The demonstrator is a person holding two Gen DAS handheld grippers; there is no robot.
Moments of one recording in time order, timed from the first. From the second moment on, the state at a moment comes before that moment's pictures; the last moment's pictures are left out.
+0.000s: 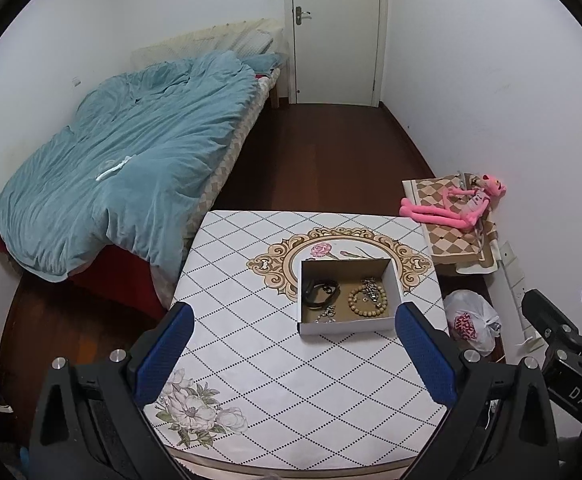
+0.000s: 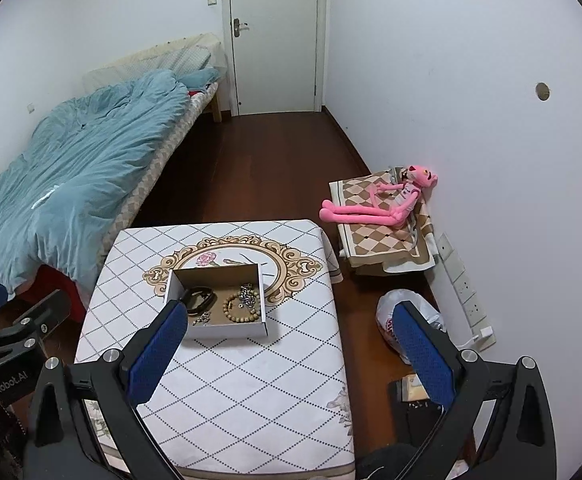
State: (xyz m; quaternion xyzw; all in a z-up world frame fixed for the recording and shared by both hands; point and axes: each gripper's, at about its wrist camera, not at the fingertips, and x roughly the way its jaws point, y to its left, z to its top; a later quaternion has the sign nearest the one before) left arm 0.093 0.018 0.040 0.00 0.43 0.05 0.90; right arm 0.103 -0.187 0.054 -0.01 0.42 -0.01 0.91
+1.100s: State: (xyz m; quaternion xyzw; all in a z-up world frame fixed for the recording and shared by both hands) left arm 0.128 0.023 0.012 0.01 0.48 0.05 0.87; right arm 0.147 -0.177 0.025 -0.03 0.46 0.00 0.89
